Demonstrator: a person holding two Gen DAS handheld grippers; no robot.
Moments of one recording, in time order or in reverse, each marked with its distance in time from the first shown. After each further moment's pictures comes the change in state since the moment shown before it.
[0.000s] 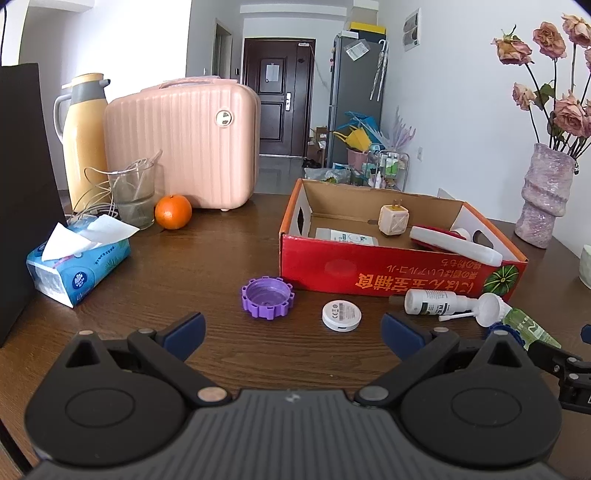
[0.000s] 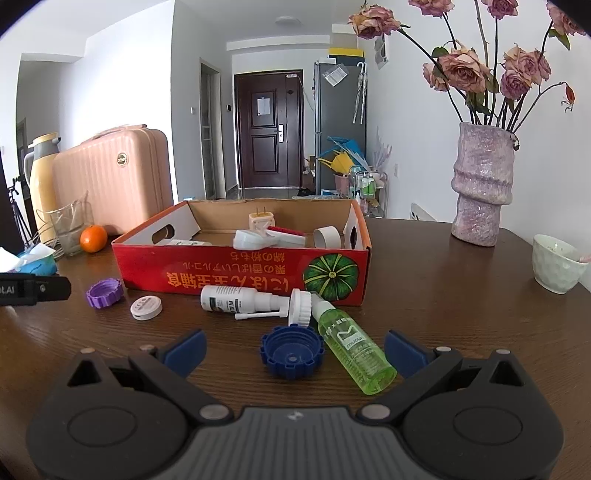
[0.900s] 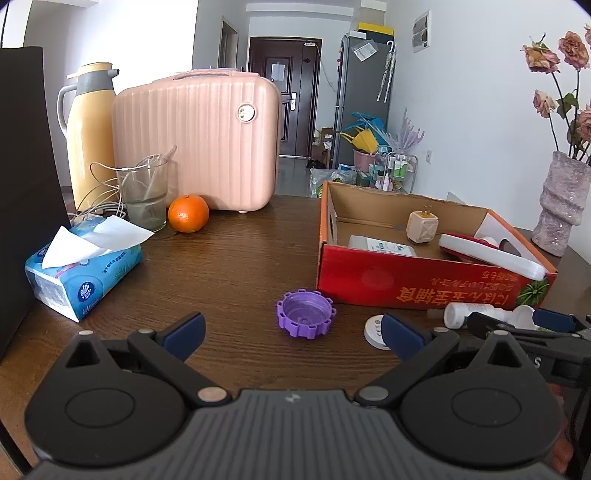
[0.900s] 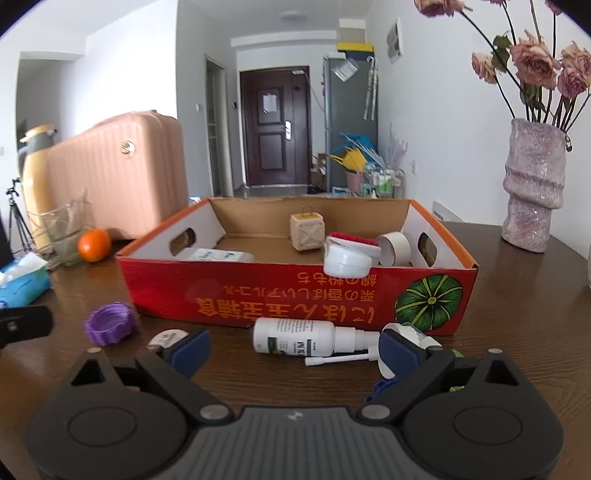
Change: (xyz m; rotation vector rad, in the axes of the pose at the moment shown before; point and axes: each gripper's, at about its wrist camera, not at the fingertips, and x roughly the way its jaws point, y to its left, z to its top) left arm 0.031 0.039 0.011 -0.013 -0.001 0.008; right arm 0.094 0.066 0.024 0.007 0.035 -0.004
